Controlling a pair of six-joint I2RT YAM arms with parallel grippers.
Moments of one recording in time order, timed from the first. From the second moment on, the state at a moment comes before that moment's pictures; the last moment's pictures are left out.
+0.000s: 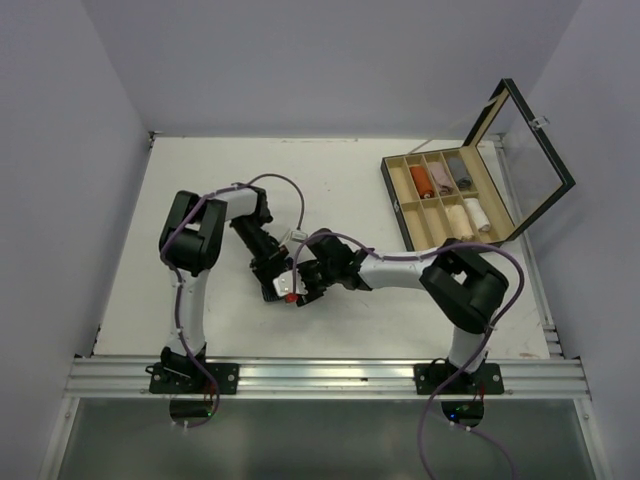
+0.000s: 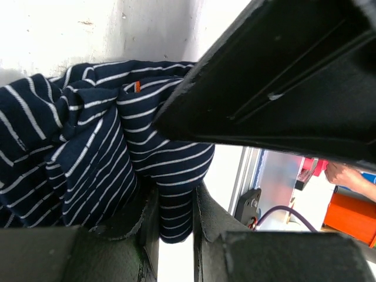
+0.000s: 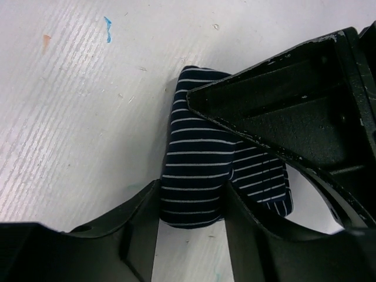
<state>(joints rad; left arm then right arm) -0.30 2.23 1.46 -1.41 0.78 1.05 0.92 1.83 0.98 0.04 -0.52 -1.02</state>
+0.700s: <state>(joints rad) 0.05 1.72 1.48 -1.17 0.61 1.03 0.91 1.97 1.30 -0.36 -0.62 -1.05</state>
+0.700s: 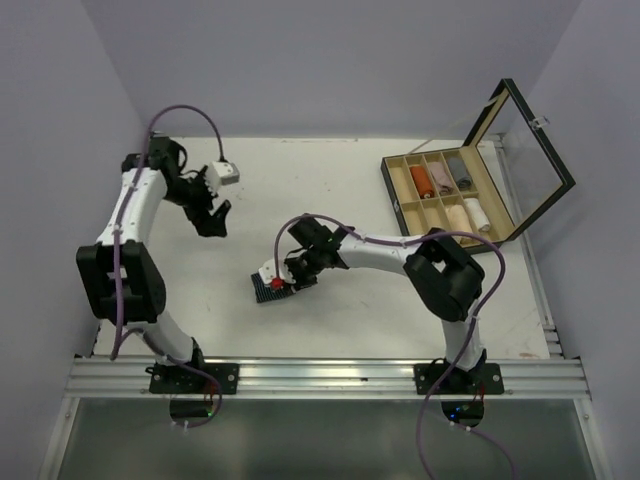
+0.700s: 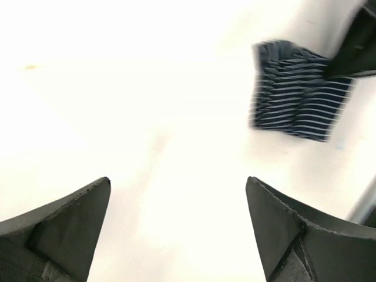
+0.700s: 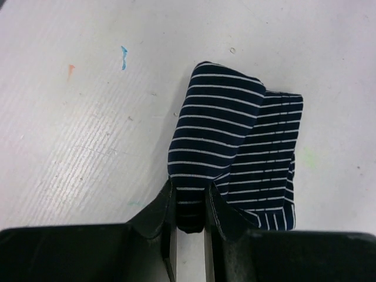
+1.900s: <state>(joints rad) -0.47 0.95 0.52 -0.54 0.31 0.86 0.71 2.60 2.03 -0.99 -1.28 -0.56</state>
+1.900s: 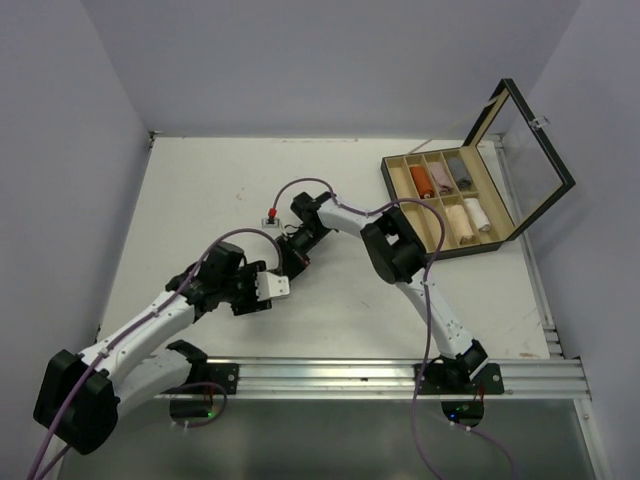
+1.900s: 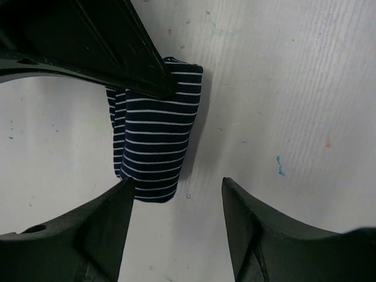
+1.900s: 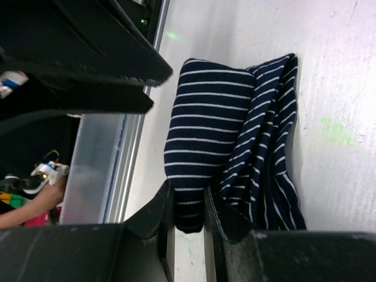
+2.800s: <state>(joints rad) -0.68 1.12 0.37 -0.14 0.03 1.03 0.70 2.65 2.05 -1.02 -1.35 -0.44</state>
